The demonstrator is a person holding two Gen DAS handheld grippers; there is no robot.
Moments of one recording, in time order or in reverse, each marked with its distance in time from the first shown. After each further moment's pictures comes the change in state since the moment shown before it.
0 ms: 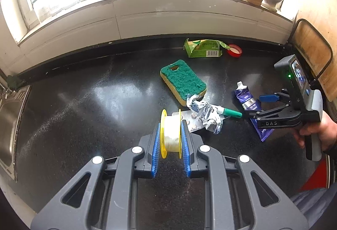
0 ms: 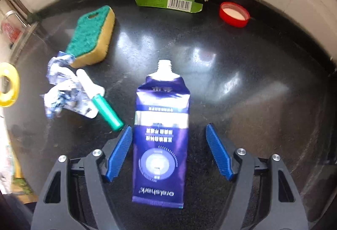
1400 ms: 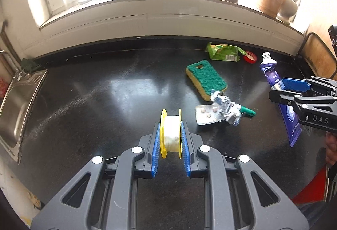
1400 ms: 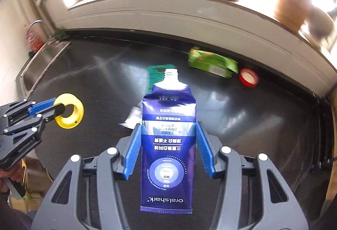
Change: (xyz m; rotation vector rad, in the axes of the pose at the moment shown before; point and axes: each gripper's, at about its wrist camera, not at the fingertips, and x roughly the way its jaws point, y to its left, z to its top) left arm -0.032 0.045 -0.031 -0.113 -0.027 0.073; right arm -0.130 0.106 0.007 -0.065 -0.227 0.061
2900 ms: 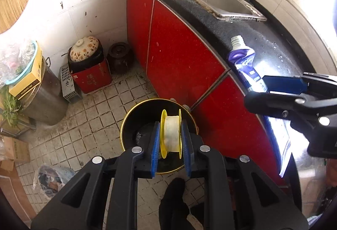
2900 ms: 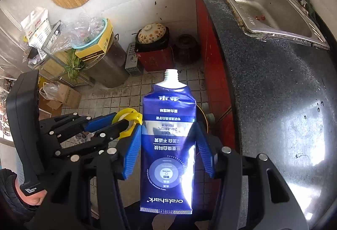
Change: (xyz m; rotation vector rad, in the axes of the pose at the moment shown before) left arm -0.110 0.322 -0.359 -0.944 0.051 0.389; right arm 0.084 0.566 -0.094 -0.930 0.321 0.575
